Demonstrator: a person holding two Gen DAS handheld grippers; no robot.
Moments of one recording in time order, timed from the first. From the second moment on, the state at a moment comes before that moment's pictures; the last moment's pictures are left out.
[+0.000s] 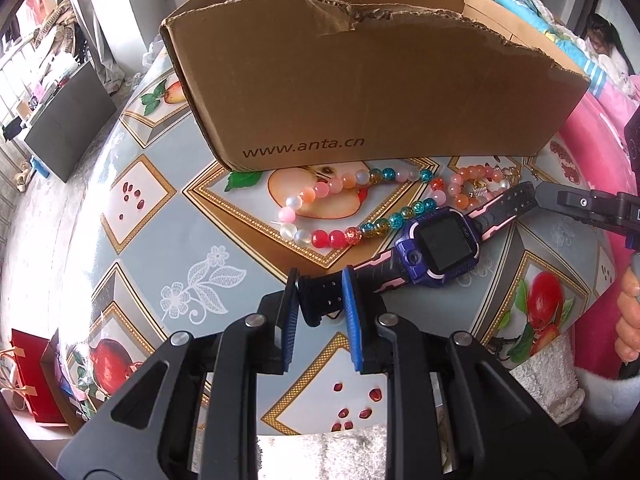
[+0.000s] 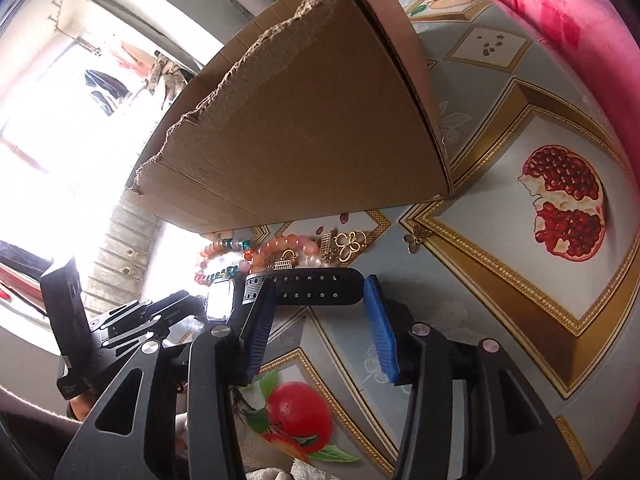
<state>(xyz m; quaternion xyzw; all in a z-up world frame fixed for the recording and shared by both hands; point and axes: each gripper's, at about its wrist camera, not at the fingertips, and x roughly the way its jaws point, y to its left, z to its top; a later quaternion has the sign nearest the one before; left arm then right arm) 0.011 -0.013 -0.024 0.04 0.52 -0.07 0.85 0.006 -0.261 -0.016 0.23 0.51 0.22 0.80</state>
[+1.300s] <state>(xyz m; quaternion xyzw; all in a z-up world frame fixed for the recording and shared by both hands) -0.059 0.000 0.051 -0.01 0.42 -0.14 0.89 -0.029 -0.235 0.072 0.21 0.43 0.26 0.84</state>
